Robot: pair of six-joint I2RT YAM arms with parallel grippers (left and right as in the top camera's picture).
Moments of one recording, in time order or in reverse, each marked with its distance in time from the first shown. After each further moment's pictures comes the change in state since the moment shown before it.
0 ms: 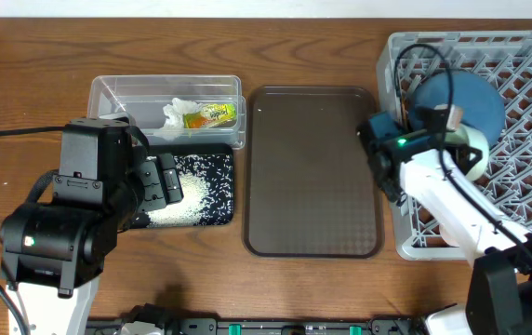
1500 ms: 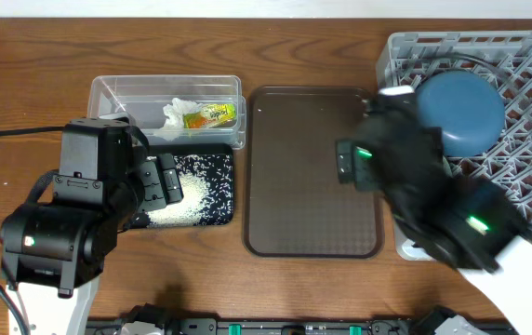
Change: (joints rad) left arm 0.000 0.000 0.000 0.000 0.000 0.000; right arm 0.324 -0.428 0.383 -0.018 -0.867 -0.203
